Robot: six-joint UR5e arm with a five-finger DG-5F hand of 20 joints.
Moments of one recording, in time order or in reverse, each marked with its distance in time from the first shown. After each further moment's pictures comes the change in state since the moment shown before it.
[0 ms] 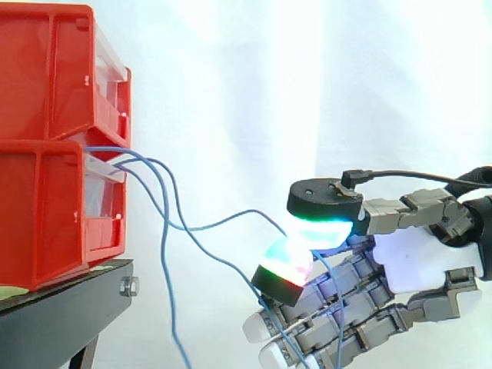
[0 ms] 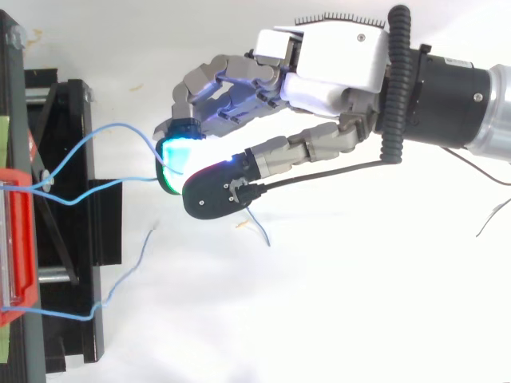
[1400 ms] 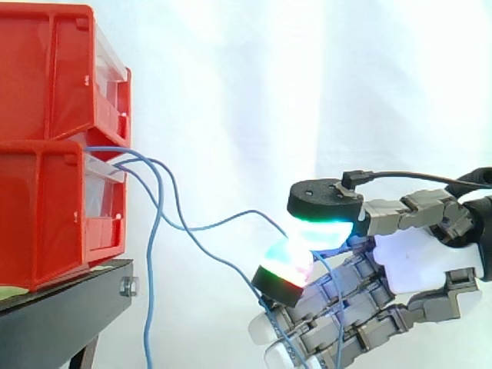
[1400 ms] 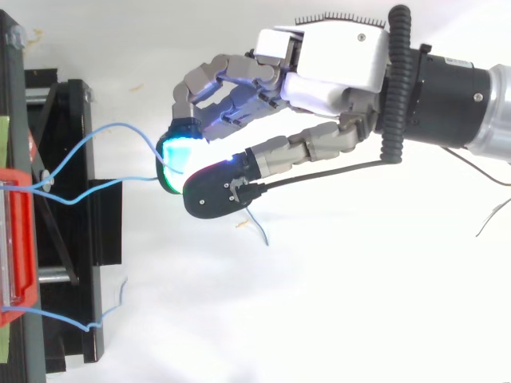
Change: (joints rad) arm 0.000 0.000 -0.001 0.000 0.001 0.000
